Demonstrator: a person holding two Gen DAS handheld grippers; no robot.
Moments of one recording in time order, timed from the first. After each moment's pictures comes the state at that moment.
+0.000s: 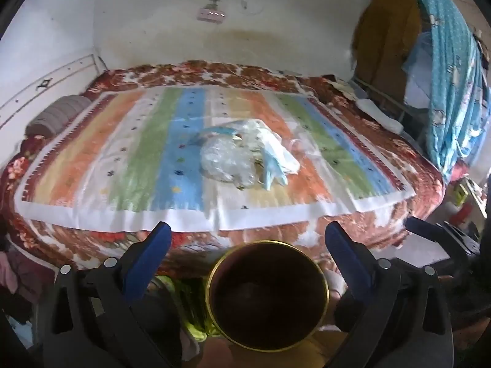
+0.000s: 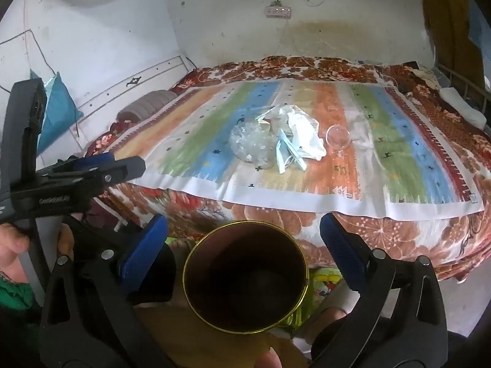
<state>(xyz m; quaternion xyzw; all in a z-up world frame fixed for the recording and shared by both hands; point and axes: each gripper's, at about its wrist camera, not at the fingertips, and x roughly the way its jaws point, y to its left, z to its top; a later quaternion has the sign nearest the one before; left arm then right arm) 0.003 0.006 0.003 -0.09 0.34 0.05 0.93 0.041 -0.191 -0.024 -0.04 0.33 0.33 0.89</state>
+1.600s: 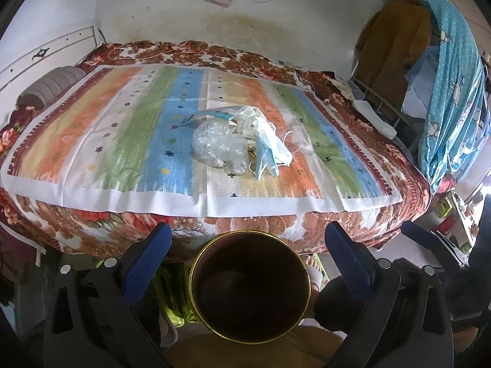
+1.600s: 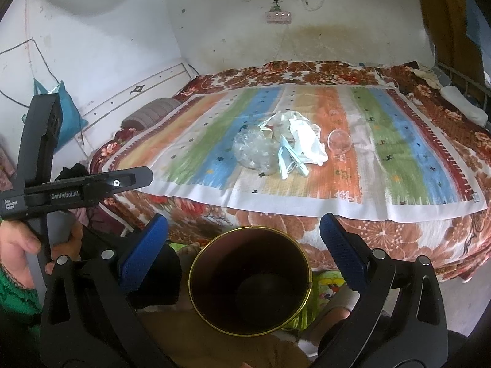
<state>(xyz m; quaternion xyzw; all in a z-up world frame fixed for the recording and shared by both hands) 0.006 0.021 -0.007 -0.15 0.37 0.02 0.92 0.037 -0.198 -0.019 -0.03 0.31 0.34 0.89</state>
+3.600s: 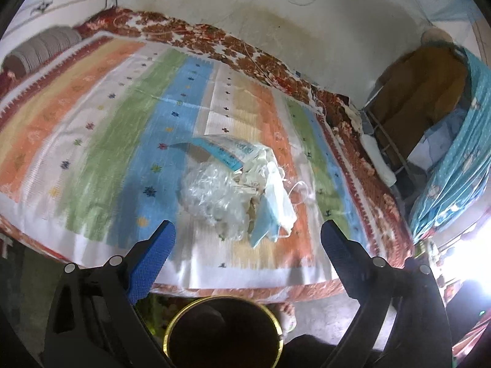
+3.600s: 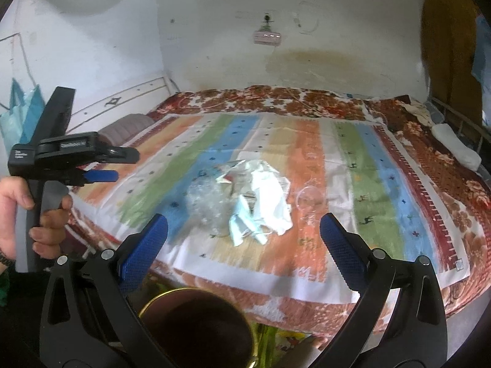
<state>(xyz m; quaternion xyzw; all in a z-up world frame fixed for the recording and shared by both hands) 0.153 0.102 -0.001 -0.28 0.38 0.01 0.88 0.157 -0.179 0.012 -0.07 0.26 0.30 0.92</state>
